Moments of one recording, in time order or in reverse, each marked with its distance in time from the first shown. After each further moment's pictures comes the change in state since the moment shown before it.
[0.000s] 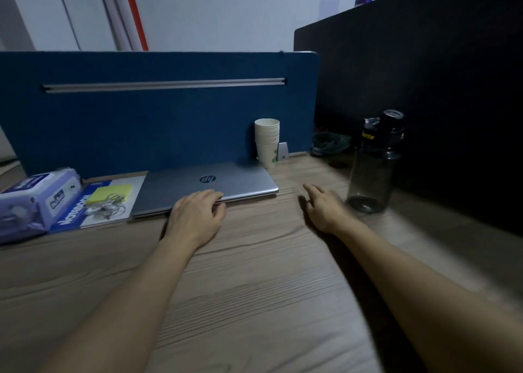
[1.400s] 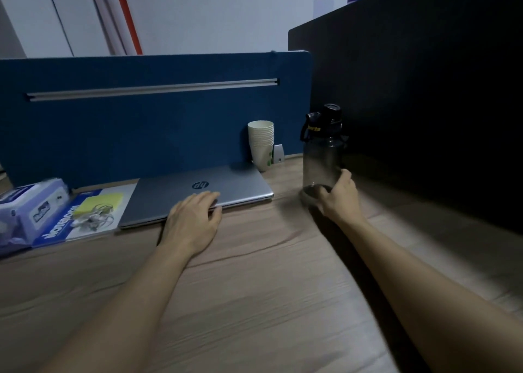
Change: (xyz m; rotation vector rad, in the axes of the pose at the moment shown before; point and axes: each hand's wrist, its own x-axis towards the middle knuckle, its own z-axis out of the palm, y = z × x) left_hand 0.012 0.005 0.009 -0.007 -0.025 -0.020; right_hand 0.009 0.020 -0.011 0.468 0.391 0.306
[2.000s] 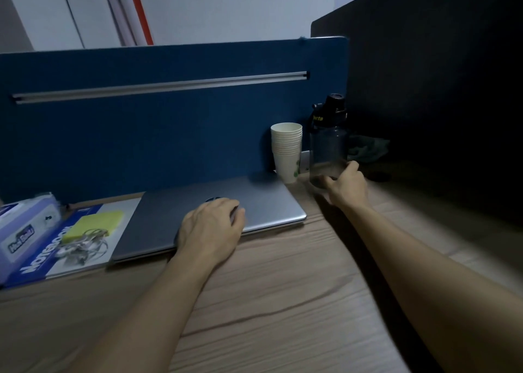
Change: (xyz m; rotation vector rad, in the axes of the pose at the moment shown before) left_hand 0.055 -0.010 0.023 0.048 0.066 -0.034; right_hand 0.100 -0.022 0.092 -0.019 0.019 0.063
